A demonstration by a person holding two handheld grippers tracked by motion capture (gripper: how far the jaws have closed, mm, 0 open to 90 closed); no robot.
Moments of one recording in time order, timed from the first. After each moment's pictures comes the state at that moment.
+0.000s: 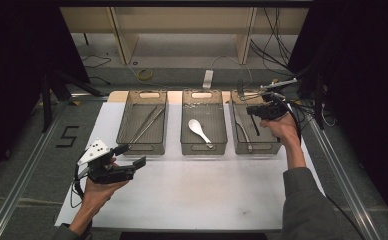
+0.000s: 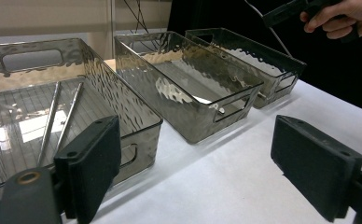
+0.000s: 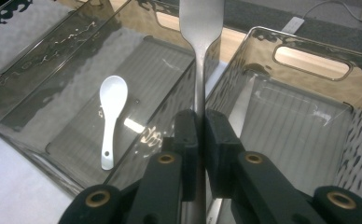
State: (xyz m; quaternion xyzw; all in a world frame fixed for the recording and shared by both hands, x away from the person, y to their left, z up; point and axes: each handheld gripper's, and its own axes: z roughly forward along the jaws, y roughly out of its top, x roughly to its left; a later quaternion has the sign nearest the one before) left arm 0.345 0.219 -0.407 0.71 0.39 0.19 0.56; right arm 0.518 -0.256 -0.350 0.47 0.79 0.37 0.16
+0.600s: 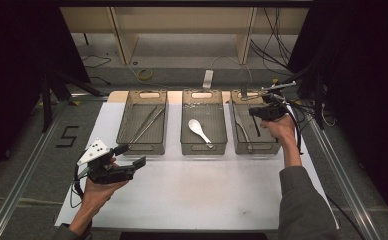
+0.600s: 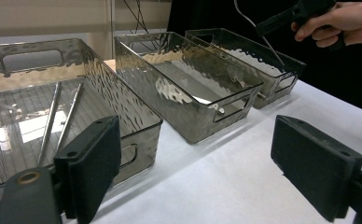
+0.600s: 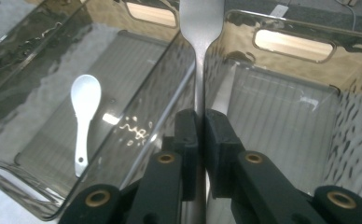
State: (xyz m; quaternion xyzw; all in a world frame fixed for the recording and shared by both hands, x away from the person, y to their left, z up) left arm 0.344 0.219 -0.407 0.71 0.39 0.19 0.56; right arm 0.529 -0.264 -0.370 0.50 0.77 0.35 0.16
